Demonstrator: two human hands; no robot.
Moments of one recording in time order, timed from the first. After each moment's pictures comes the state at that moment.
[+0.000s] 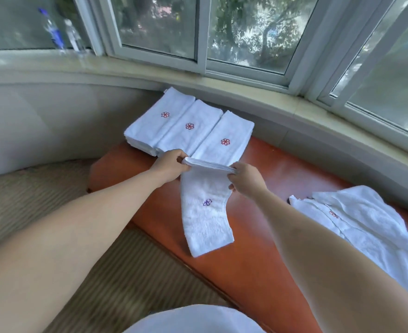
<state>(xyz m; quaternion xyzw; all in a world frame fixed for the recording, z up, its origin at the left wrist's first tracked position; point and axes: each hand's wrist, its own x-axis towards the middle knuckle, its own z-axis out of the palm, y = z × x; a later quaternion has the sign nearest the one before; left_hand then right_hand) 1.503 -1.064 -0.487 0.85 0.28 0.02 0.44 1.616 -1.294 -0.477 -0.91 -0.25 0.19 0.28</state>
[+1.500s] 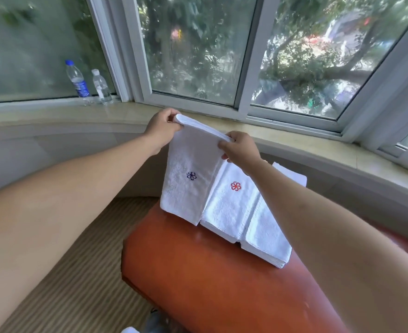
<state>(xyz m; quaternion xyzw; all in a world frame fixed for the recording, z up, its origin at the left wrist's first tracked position) 1.665 -0.671 -0.373 0.79 0.26 0.21 0.51 1.756 -0.890 -0.378 -0.85 -0.22 0.15 0.45</state>
